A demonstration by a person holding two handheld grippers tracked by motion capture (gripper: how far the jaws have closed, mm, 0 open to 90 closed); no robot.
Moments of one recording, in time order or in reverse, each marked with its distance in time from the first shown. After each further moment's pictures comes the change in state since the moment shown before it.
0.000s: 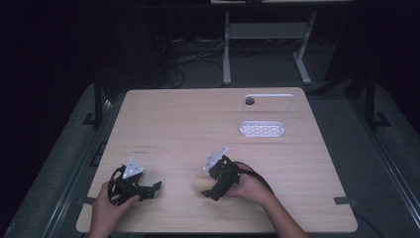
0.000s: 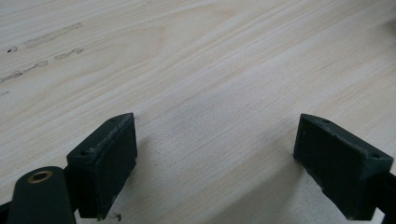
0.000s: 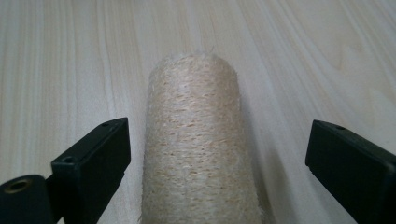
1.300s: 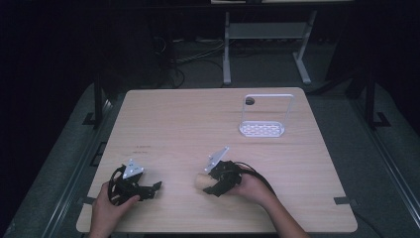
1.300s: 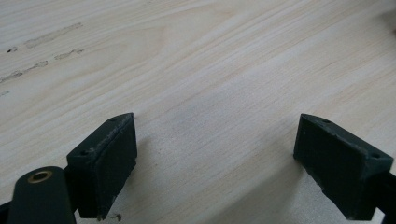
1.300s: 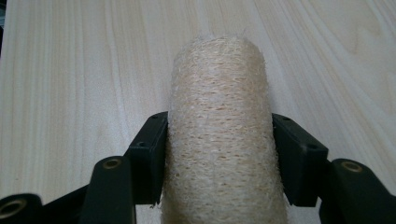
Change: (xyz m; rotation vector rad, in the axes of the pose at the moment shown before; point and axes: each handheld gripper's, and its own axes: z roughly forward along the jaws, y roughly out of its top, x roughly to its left) left arm 0.000 0.000 0.000 0.003 -0.001 0.004; right arm -0.002 -0.005 -0.001 0.017 0.039 0.015
